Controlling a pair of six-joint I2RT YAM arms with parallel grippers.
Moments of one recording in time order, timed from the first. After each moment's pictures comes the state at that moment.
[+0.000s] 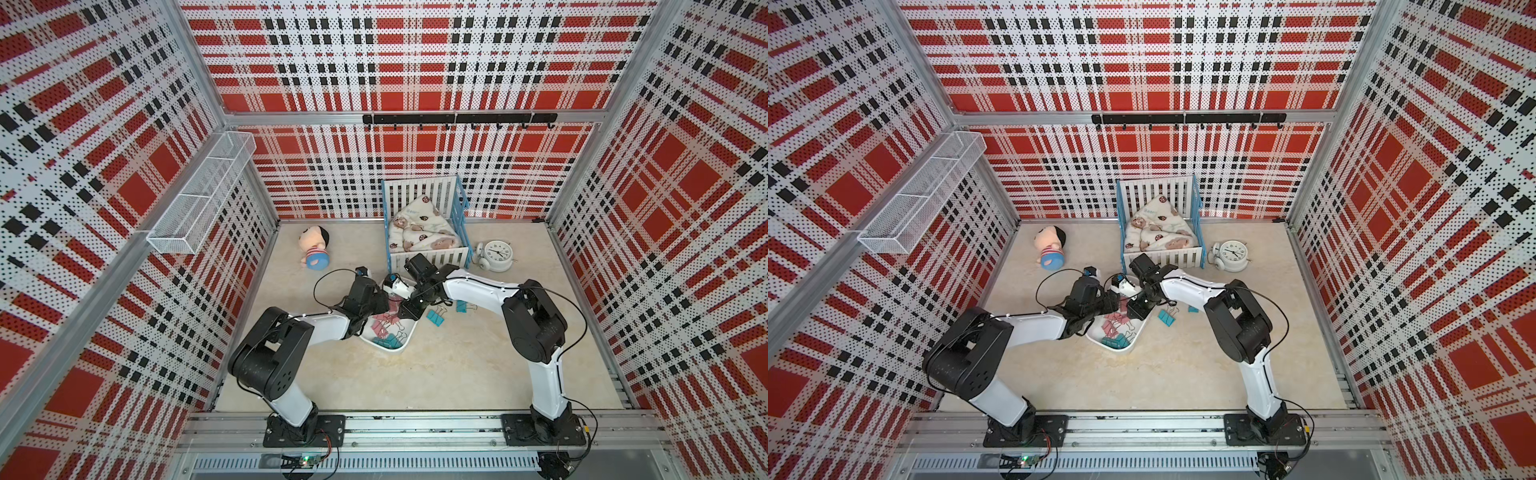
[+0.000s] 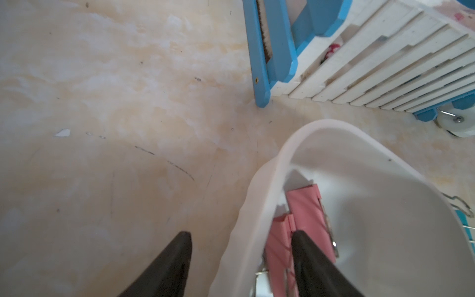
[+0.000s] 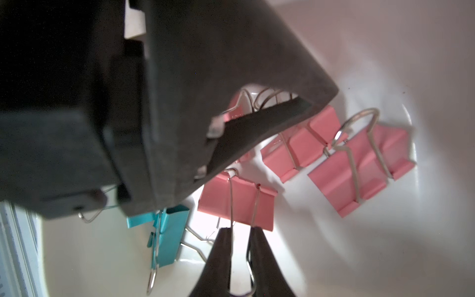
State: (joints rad) left arm -0.47 1.64 0.67 0.25 -0.07 -0.57; right arm 0.73 2.05 1.50 -0.61 -0.40 -0.23
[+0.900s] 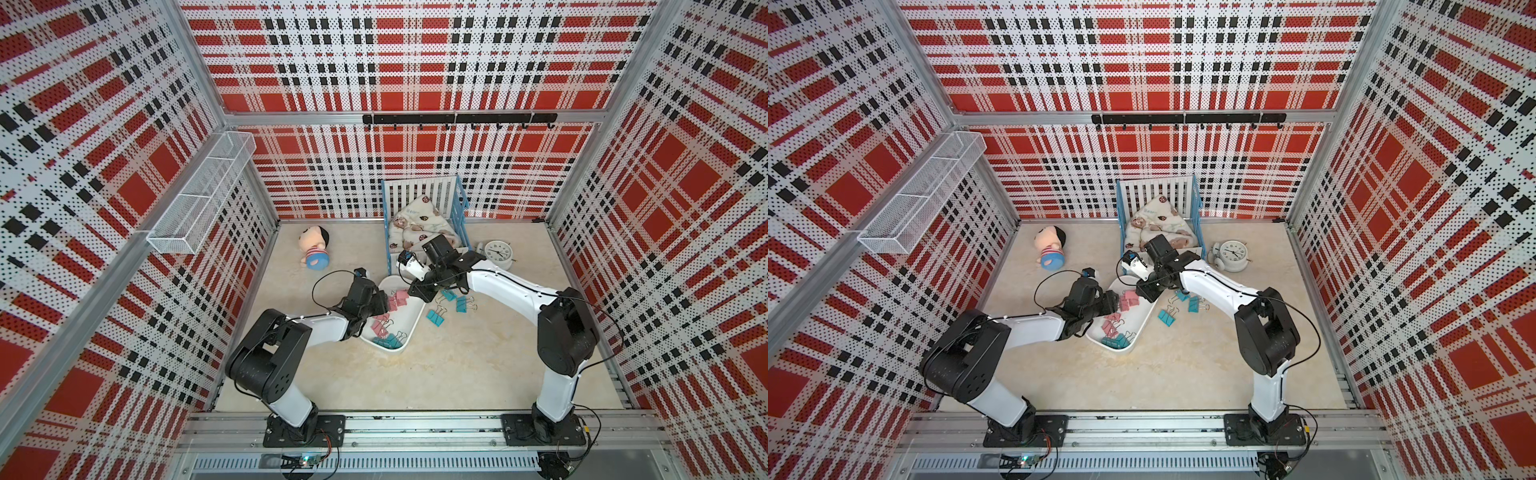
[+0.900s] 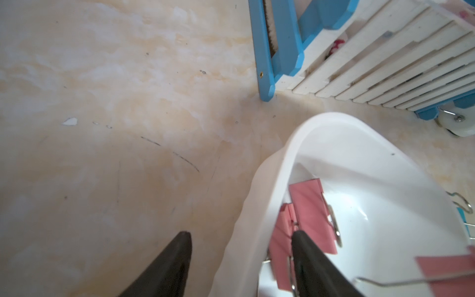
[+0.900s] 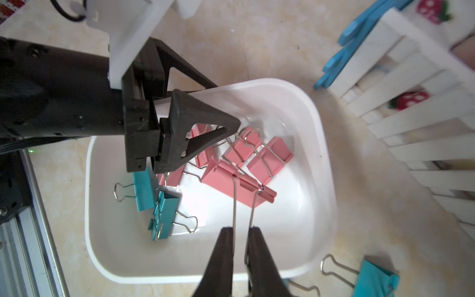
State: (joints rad) left arm -0.47 1.62 0.66 0.24 -0.07 -0.57; right arm 0.62 1.83 1.49 -0.63 -0.33 -0.24
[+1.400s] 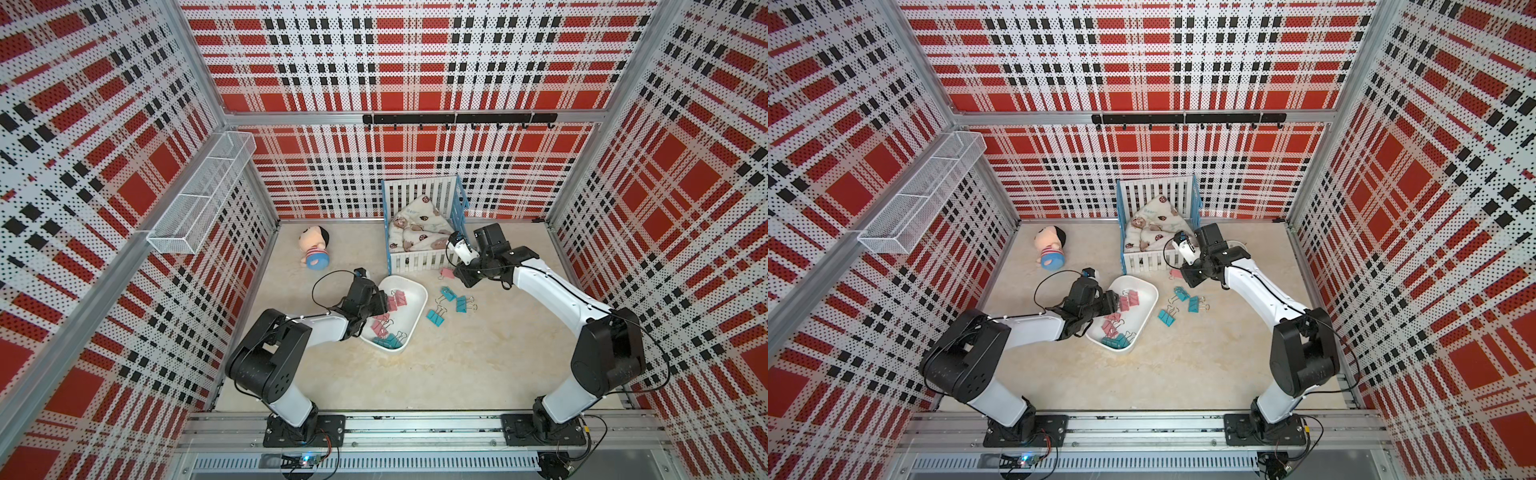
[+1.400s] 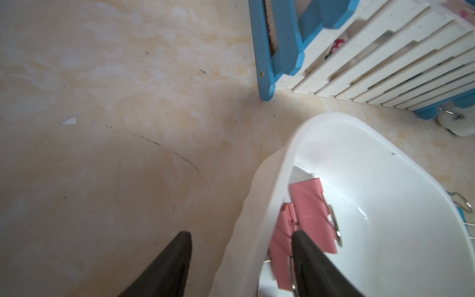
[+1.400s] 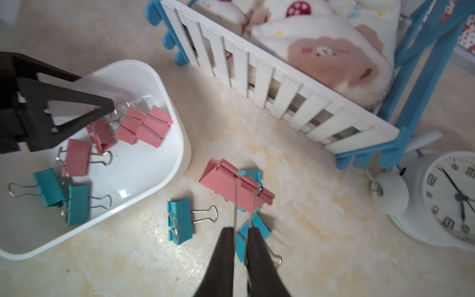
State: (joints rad) left arm -0.46 1.62 0.66 0.24 -0.07 -0.57; right arm 0.36 1.63 1.32 -0.64 -0.20 -0.23
